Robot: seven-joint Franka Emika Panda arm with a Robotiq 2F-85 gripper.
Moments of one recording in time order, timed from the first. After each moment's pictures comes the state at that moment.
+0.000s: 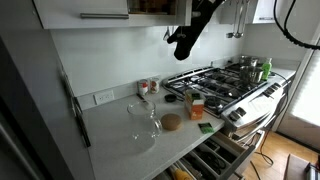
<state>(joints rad) -0.05 -0.53 0.27 -1.89 -0.15 2.17 0.42</state>
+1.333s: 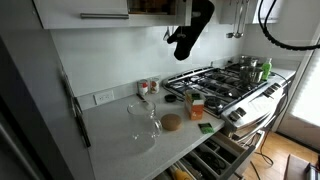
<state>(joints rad) -0.18 -0.36 0.45 -1.72 -0.73 2.11 0.90</state>
